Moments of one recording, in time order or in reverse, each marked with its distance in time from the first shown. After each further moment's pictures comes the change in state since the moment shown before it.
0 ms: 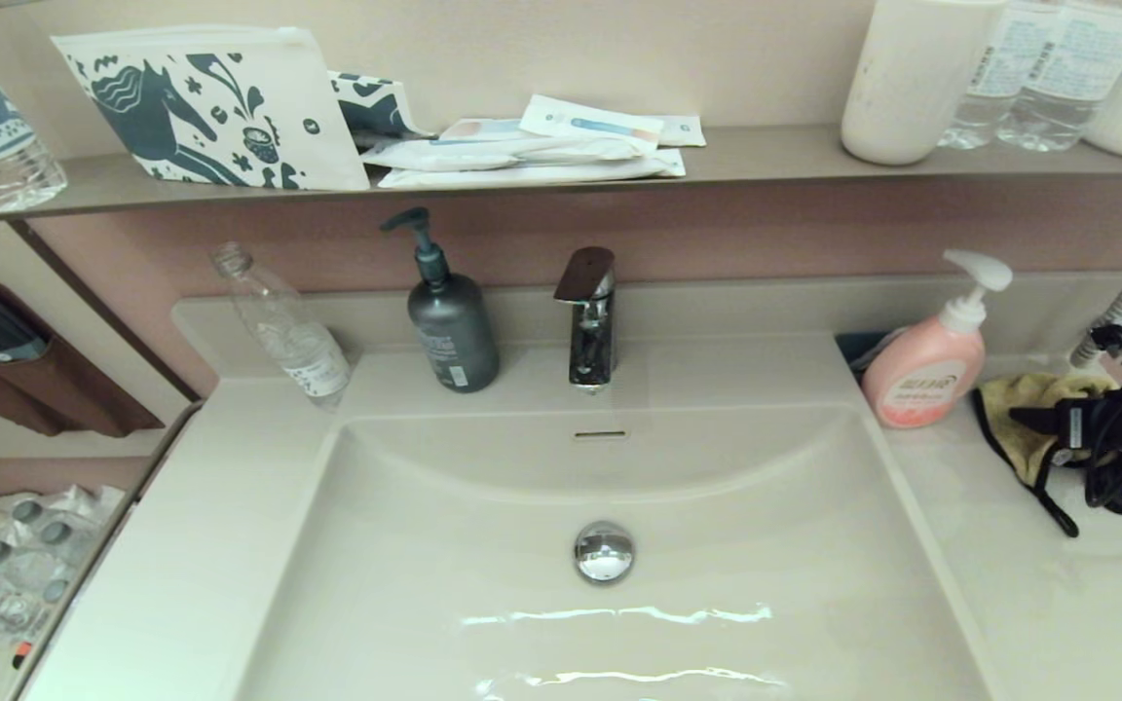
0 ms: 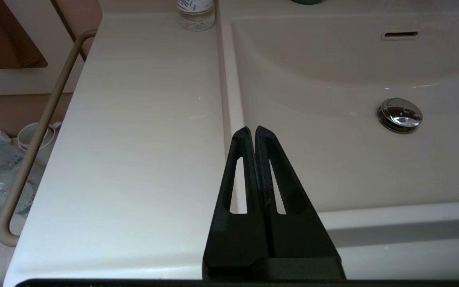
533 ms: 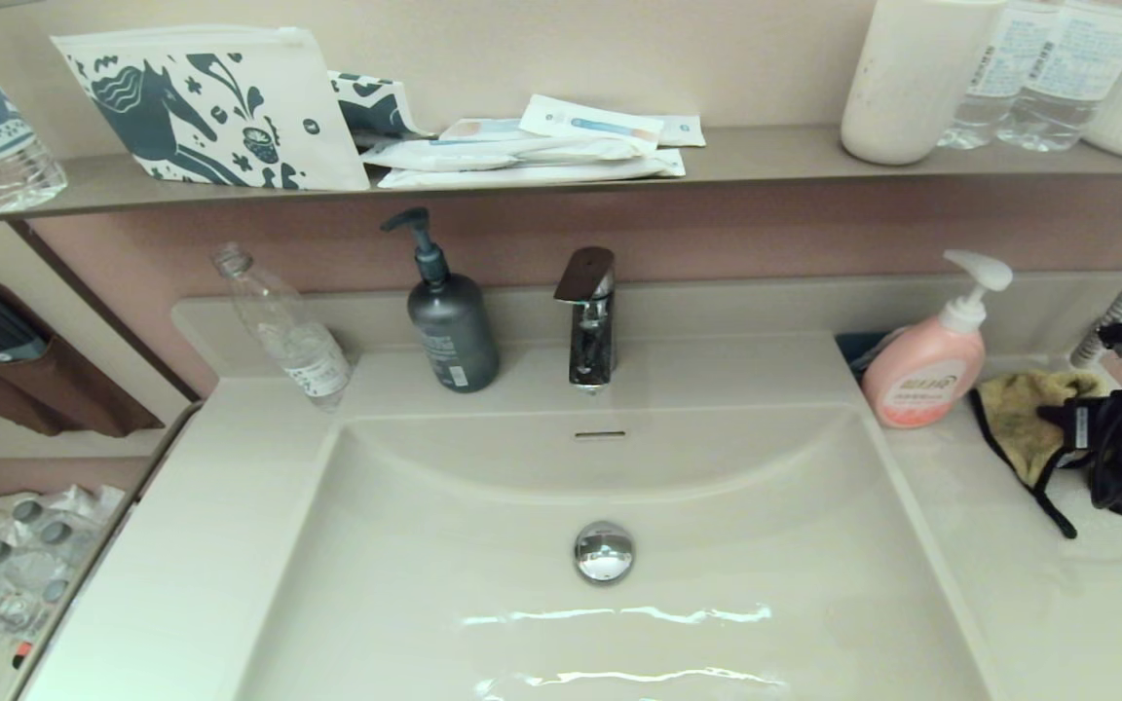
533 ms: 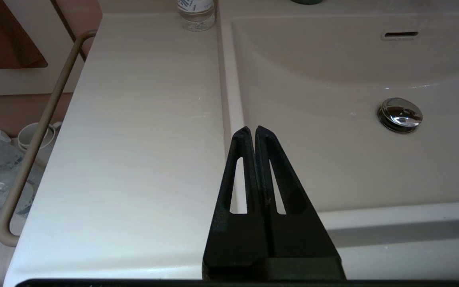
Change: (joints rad) left arm 0.000 0.000 0.000 0.000 0.000 0.000; right arm -0.004 -0.031 0.026 0.004 -0.001 0.002
